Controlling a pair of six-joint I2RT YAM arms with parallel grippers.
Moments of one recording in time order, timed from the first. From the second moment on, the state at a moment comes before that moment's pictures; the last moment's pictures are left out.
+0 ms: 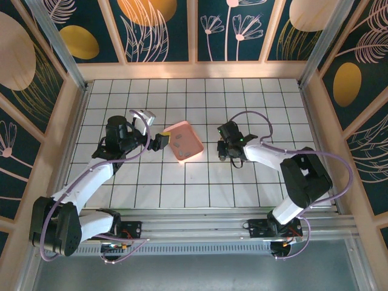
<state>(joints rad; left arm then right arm) -0.27 1.19 0.69 0.12 0.54 0.07 0.59 1.60 0.90 -0.37 0.12 0.54</state>
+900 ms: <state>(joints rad) -0.27 1.19 0.69 0.13 0.54 0.07 0.61 1.63 0.90 -0.35 0.12 0.52</state>
